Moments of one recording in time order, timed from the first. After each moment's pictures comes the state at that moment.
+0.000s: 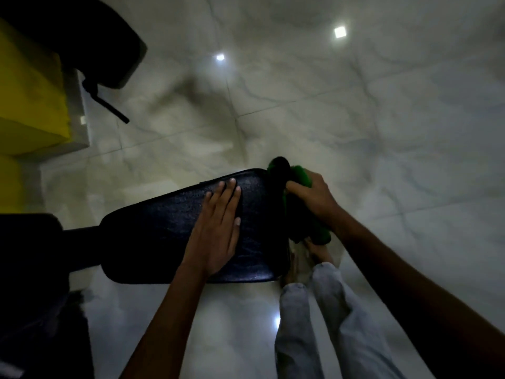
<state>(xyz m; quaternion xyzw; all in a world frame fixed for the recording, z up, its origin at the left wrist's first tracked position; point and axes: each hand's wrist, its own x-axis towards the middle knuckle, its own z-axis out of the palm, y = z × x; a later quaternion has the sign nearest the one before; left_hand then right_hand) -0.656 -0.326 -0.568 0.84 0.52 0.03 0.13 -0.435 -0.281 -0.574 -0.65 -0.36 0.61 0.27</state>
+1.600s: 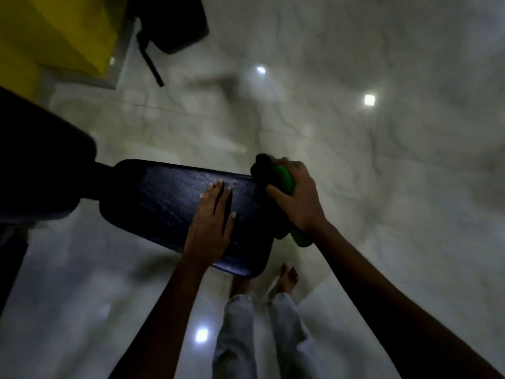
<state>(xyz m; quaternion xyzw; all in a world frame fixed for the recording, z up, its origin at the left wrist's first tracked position) -0.637 -0.358 -0.568 0.66 0.72 0.15 0.18 -0.467 -0.256 -0.495 -0.56 -0.63 0.49 0.20</state>
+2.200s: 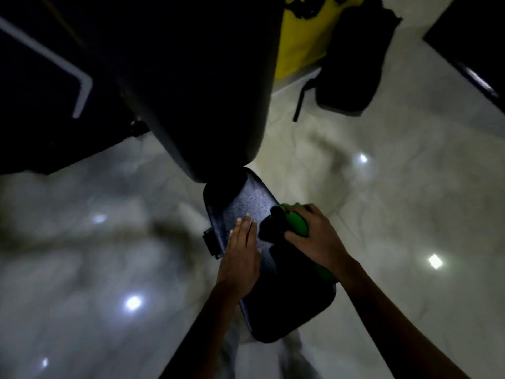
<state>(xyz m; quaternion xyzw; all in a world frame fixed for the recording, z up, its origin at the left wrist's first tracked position) -0.641 -0.377 -0.555 0.31 0.91 0.22 0.15 -0.605 -0.196 -0.476 -0.21 -0.90 0.38 -0.09</state>
